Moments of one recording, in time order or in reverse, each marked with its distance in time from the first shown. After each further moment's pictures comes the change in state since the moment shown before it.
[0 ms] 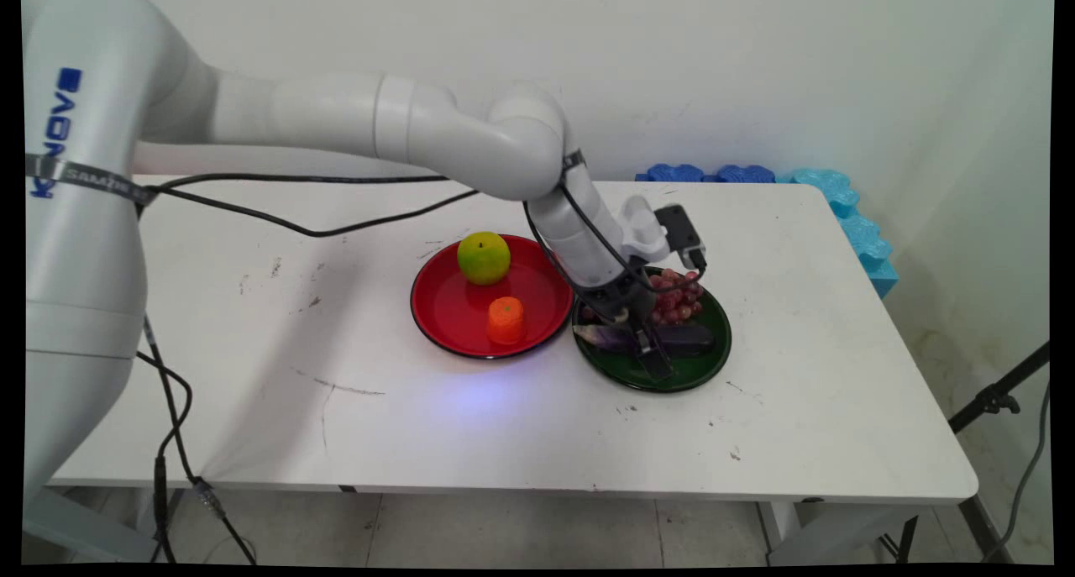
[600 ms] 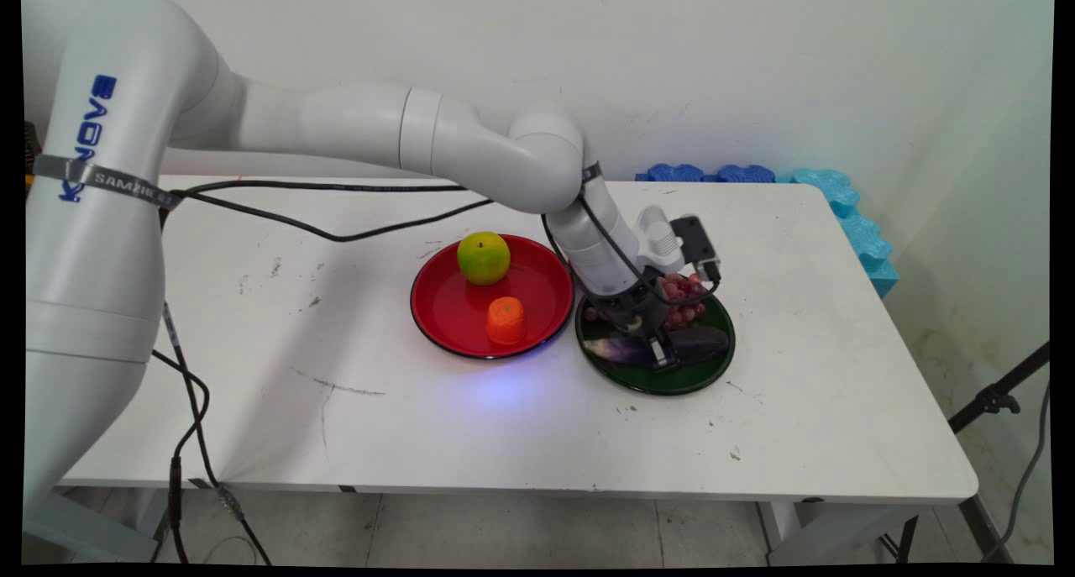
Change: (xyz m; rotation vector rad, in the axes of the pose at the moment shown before) arm 0.011 0.004 0.013 0.003 0.010 0.046
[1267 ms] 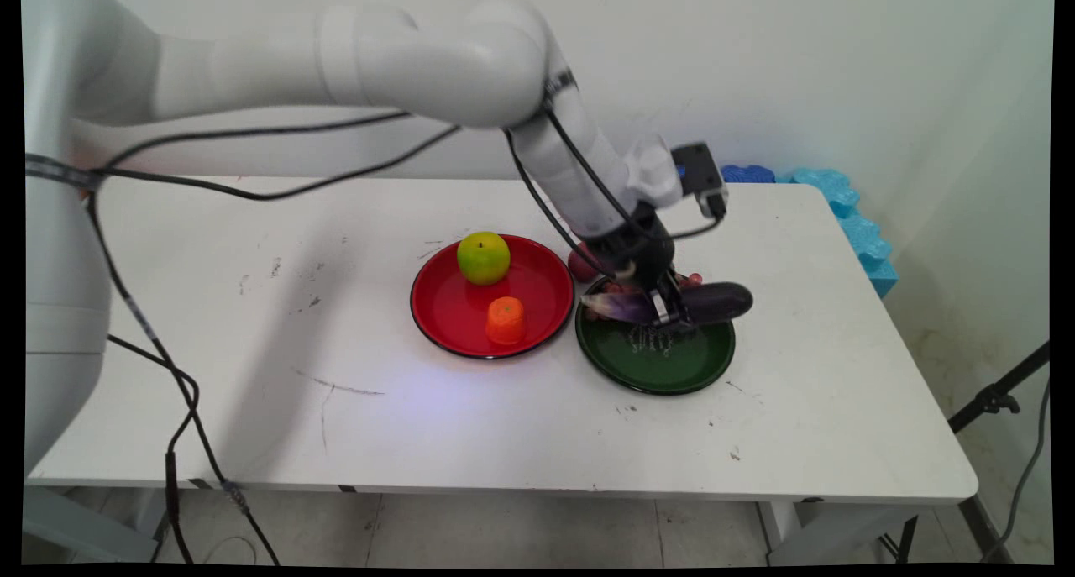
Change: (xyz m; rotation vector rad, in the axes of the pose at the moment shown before) arm 0.017 0.016 -0.108 -0.007 0.083 0.084
